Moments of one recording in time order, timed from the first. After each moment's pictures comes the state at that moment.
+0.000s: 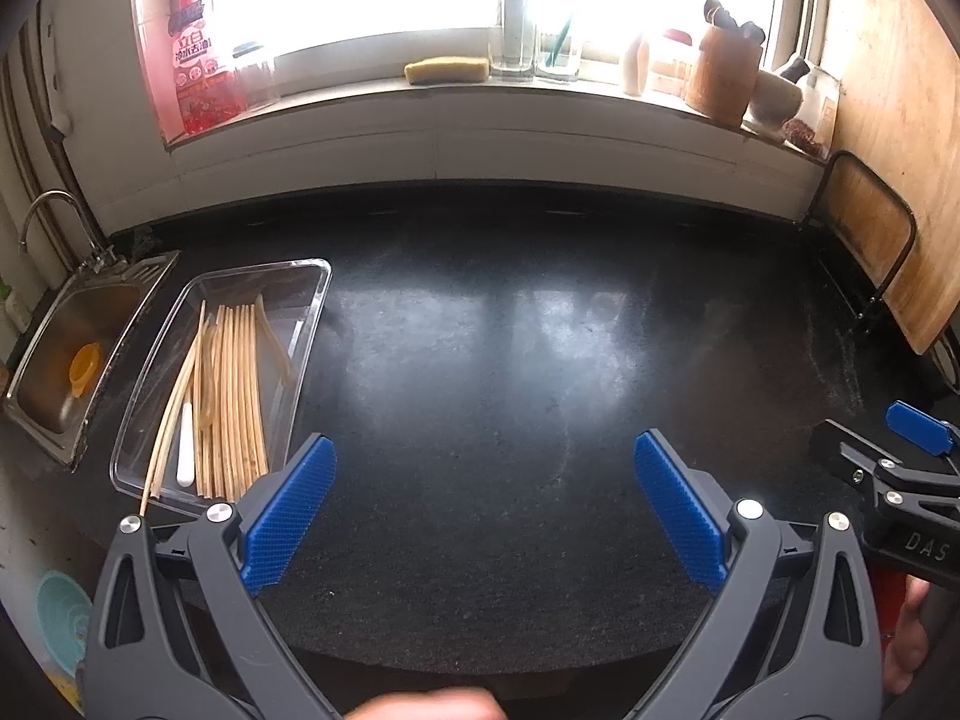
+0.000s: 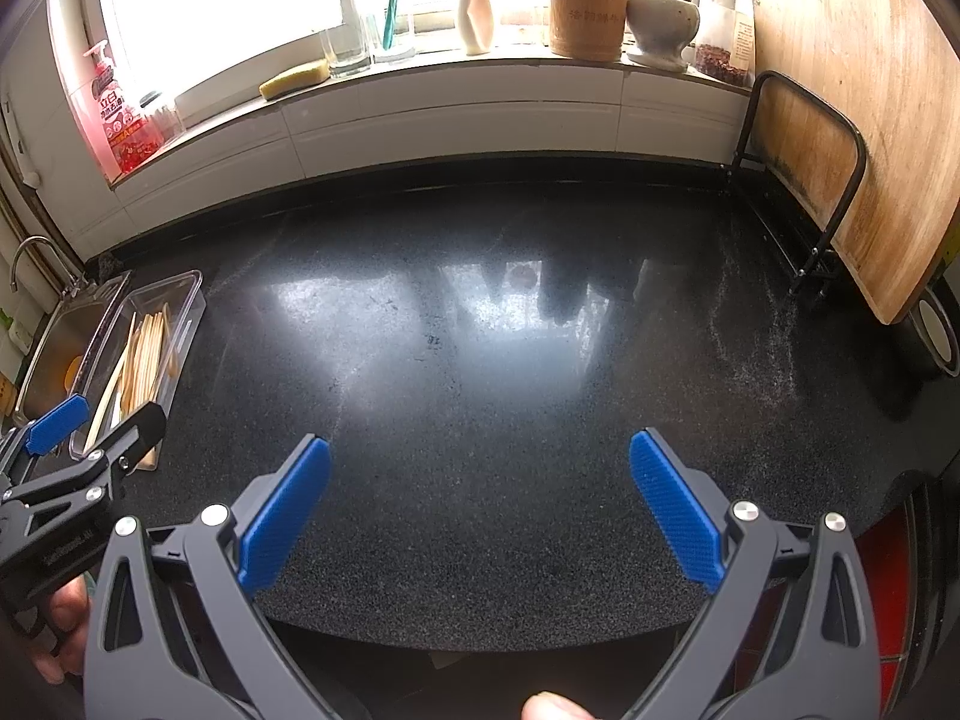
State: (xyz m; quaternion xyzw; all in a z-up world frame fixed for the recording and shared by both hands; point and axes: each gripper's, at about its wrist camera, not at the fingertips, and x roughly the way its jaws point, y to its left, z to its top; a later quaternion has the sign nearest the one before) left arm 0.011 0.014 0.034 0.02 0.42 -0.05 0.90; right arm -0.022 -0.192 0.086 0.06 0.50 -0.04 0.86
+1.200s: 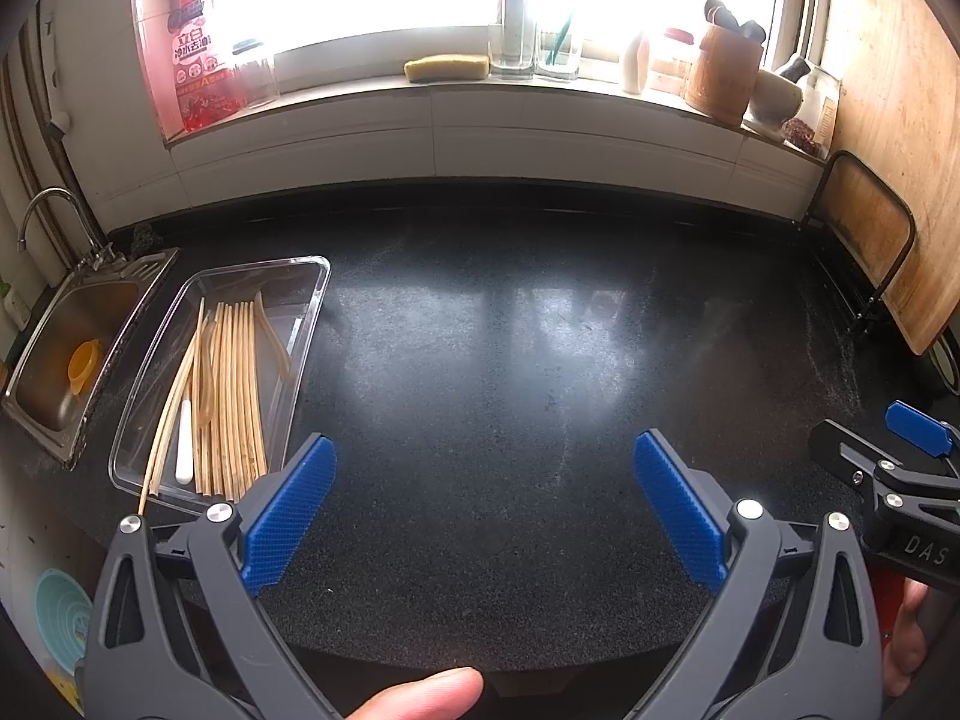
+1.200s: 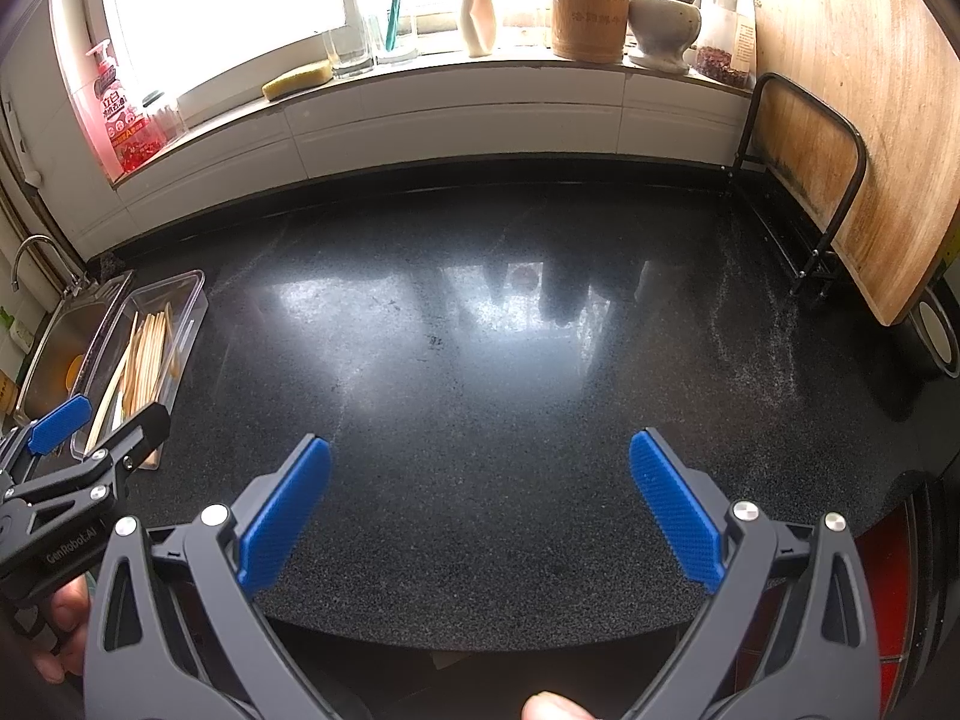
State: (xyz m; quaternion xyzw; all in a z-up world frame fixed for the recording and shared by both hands) left arm 0.013 0.015 0.034 0.02 0.43 -0.05 0.90; right arm -0.022 -0.190 0.087 0.06 0.50 -0.04 0.86
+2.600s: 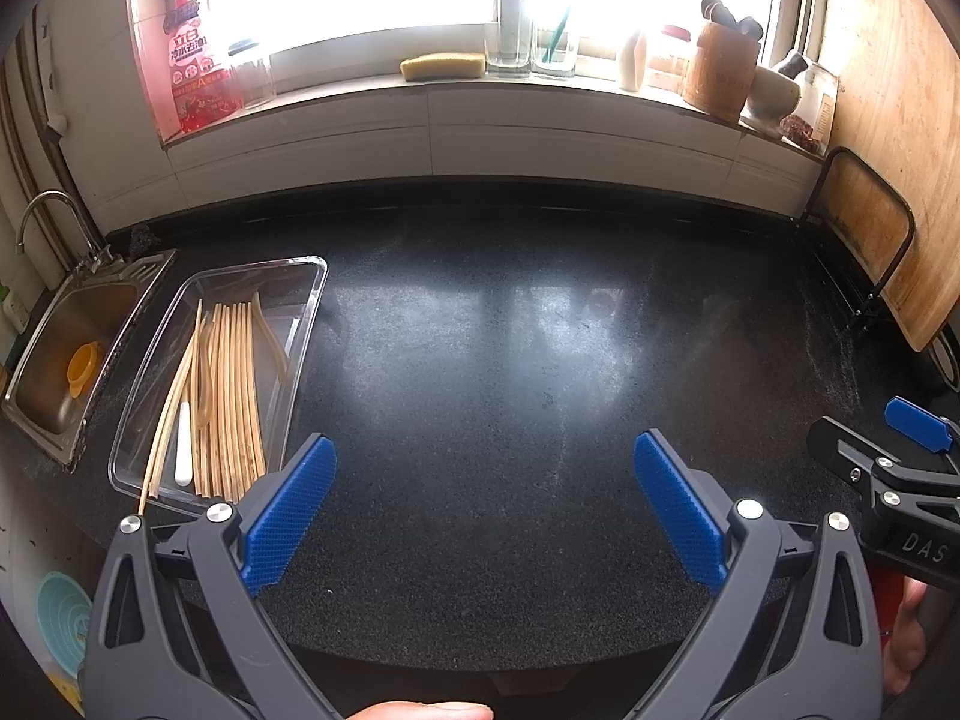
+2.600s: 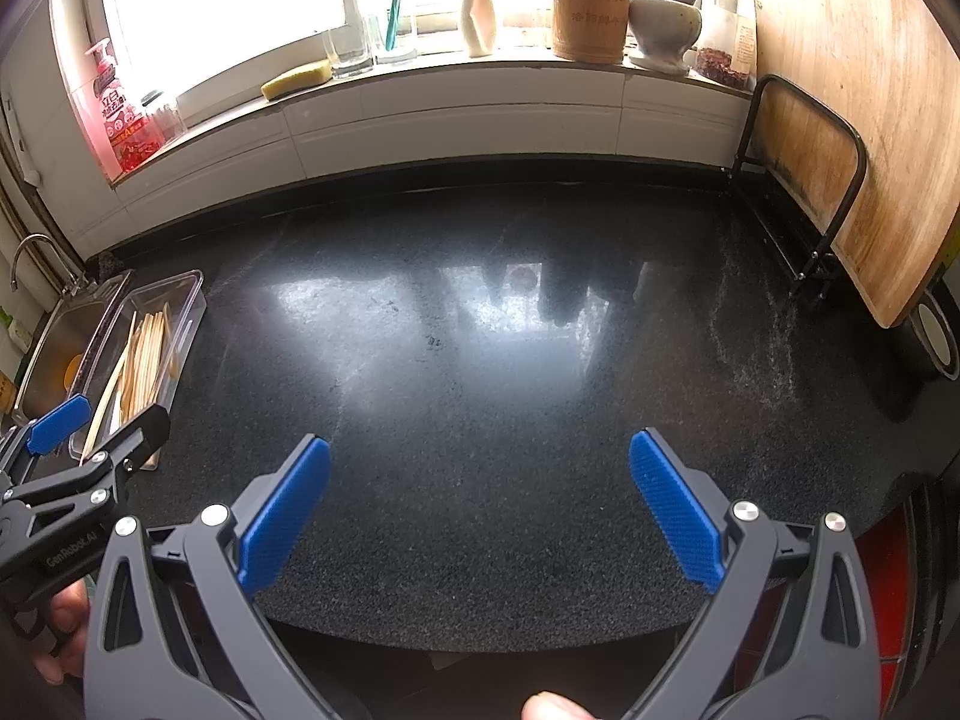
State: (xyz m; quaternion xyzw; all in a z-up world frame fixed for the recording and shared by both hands) left arm 0.012 0.013 0.034 0.03 0.43 -0.06 0.90; right arm -0.021 -0.193 0.086 0.06 0.50 -0.04 0.86
